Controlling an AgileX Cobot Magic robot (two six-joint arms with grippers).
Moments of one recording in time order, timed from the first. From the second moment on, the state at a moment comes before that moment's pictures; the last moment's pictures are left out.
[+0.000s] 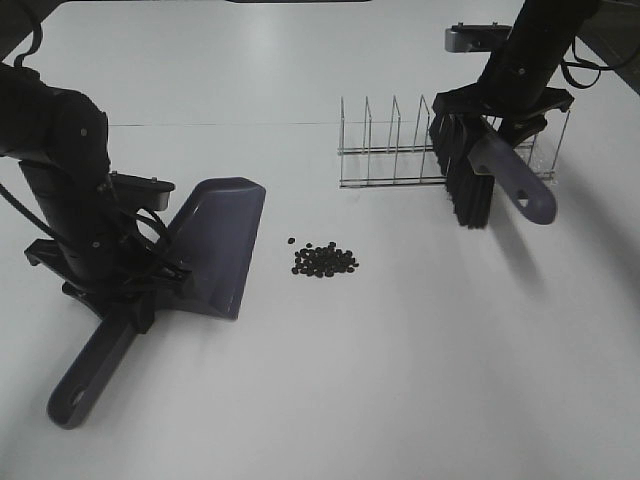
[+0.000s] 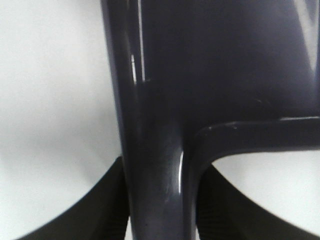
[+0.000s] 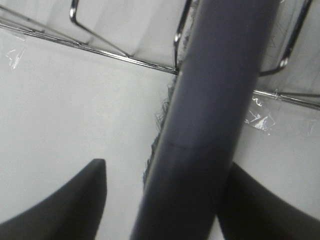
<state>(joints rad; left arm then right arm) -0.39 2.06 -1.17 -0.07 0.78 -0.07 0.08 2.35 -1.99 0.10 1.16 -0.17</state>
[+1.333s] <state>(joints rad) -0.39 2.06 -1.17 0.01 0.78 -0.02 0.08 2.00 -1.91 0.05 1.23 -0.08</state>
